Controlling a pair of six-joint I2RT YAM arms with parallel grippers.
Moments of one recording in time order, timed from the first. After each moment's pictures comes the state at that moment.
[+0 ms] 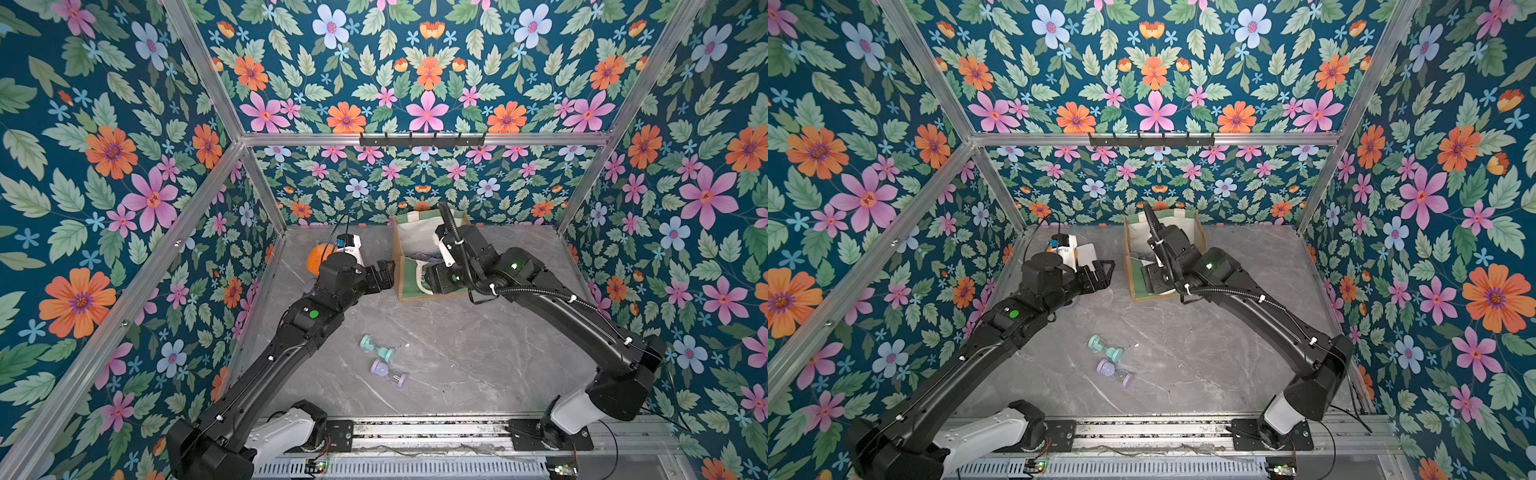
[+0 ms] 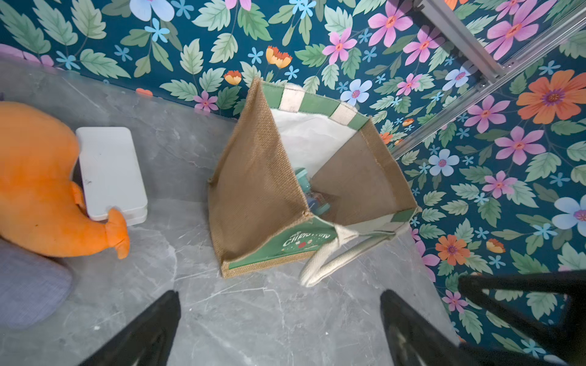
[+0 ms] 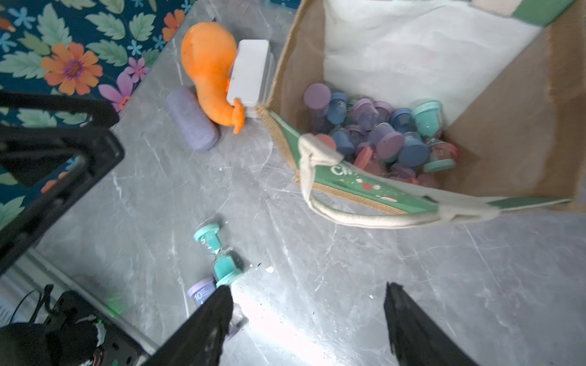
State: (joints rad) left arm -0.55 1.05 1.01 -0.38 -0.04 -0.57; right arm 0.85 1.56 1.70 -0.97 0.15 0.35
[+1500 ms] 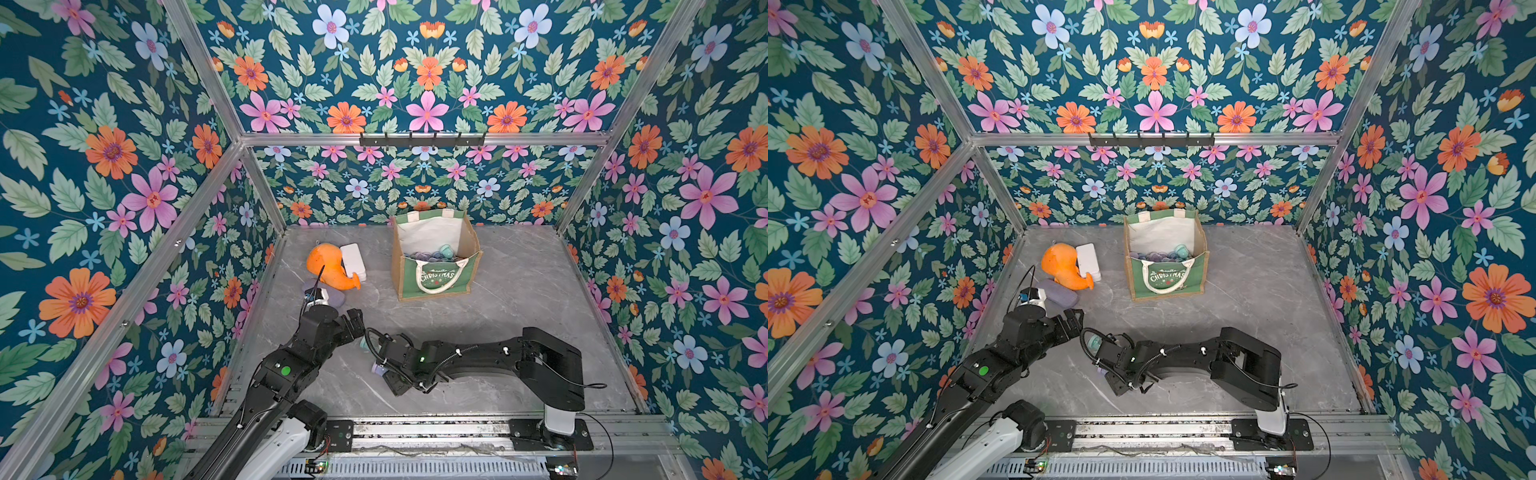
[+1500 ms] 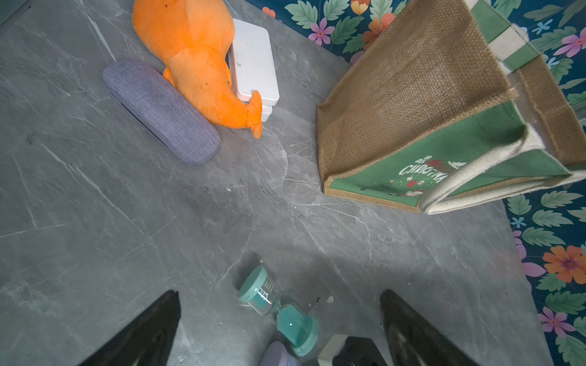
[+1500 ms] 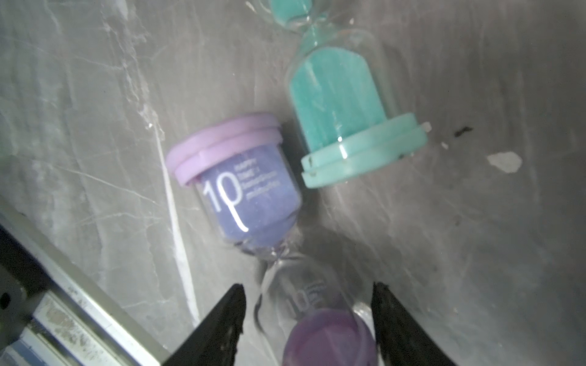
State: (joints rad) left arm -0.55 0.66 0.71 -0.69 -0.22 -0.71; right arm 1.25 1.89 1.20 -0.50 0.08 0.57
